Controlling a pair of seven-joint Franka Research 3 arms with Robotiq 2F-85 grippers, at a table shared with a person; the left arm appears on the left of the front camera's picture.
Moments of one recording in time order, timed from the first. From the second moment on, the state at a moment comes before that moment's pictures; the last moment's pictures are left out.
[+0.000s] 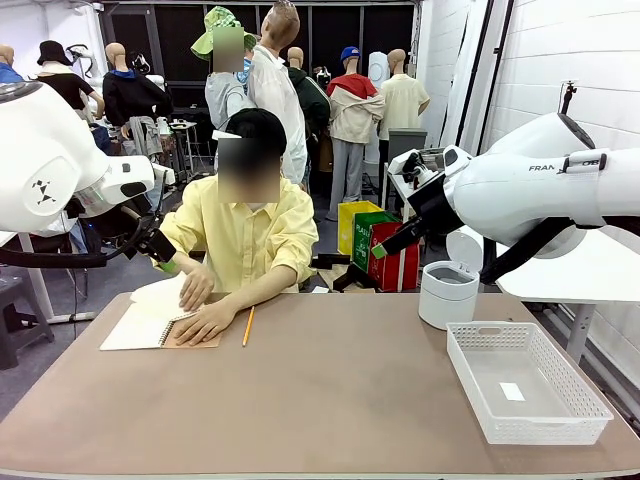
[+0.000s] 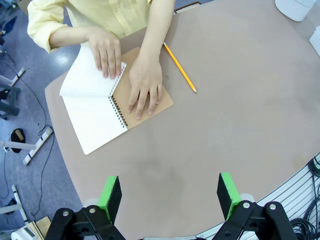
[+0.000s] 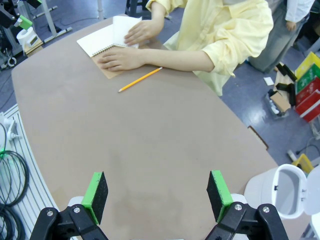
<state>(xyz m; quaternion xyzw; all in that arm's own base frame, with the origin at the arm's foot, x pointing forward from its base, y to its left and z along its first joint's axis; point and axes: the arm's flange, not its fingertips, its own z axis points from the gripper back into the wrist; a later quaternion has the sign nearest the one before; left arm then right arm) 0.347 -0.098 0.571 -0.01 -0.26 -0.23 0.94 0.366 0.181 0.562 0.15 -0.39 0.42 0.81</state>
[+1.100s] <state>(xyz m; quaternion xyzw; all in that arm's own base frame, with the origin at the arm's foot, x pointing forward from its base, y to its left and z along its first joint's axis) 0.347 -0.098 0.571 -0.01 -0.26 -0.23 0.94 0.366 0.181 0.562 0.15 -0.39 0.42 0.81</state>
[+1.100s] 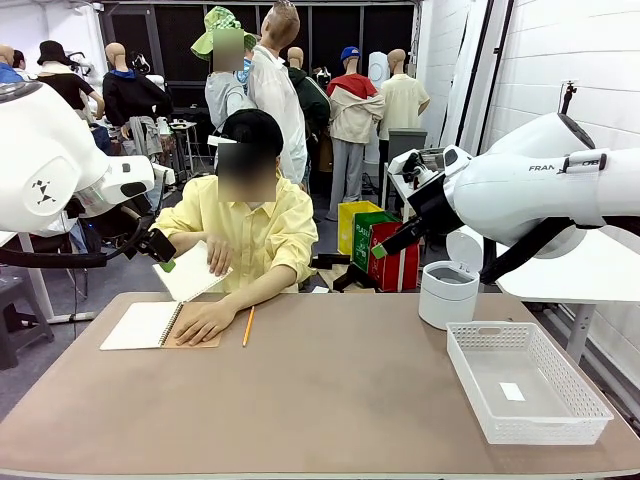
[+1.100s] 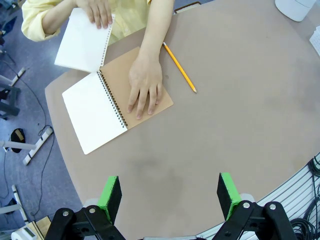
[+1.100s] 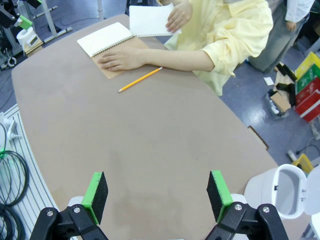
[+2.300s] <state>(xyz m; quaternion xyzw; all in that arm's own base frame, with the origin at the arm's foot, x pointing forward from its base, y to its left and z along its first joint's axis) 0.347 -0.098 0.571 -0.01 -0.26 -0.23 0.94 0.366 0.181 0.562 0.15 -0.39 0.42 0.81</state>
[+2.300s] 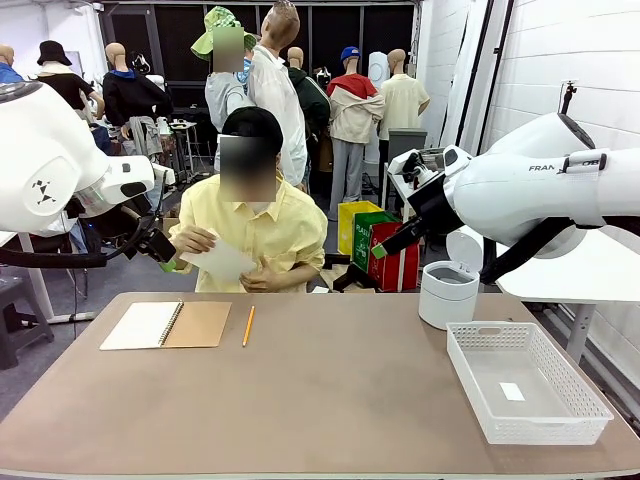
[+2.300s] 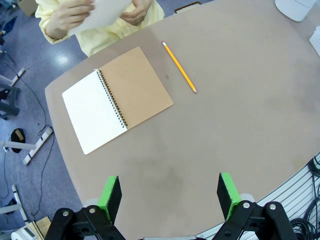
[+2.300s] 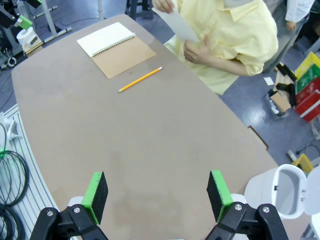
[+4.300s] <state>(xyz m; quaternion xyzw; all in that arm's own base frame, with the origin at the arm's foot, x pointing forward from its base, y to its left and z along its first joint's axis) 0.347 -0.098 0.571 -0.01 -0.26 -0.23 0.94 0.366 0.181 0.562 0.15 -0.39 0.42 0.81</state>
